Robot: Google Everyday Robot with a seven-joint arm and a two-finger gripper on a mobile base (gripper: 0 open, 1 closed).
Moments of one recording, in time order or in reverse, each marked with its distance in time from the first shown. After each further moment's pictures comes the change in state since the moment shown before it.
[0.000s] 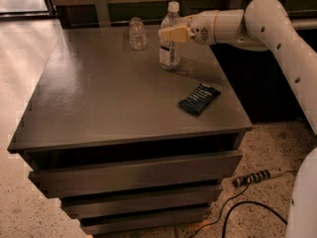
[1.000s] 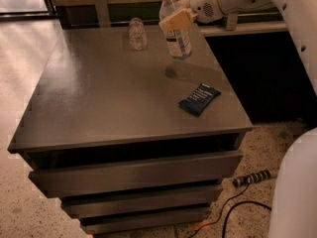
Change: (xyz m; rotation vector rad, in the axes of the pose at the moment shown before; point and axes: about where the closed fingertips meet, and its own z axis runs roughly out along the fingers) arm -0.043 0.028 -0.022 -0.051 0.256 -0.216
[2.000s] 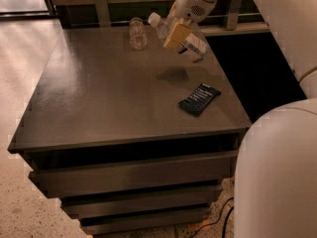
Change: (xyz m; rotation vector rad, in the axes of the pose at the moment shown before) arm 0.032 0.033 0.005 -0.140 0.487 -0.344
